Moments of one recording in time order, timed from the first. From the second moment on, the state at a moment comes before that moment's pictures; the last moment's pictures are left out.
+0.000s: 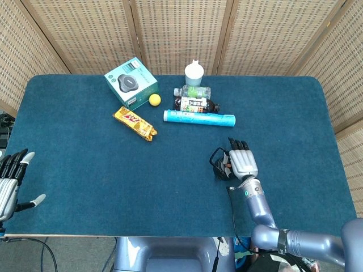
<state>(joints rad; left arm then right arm) -0.10 -1.07 -0.04 -1.69 1.53 1.49 0.01 0.79 -1.54 0.18 -1.62 -0.58 1.12 -0.65</state>
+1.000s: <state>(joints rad) -0.10 -1.07 -0.04 -1.69 1.52 1.49 0.01 0.74 -1.42 0.19 -1.67 -0.71 1.19 -0.64</state>
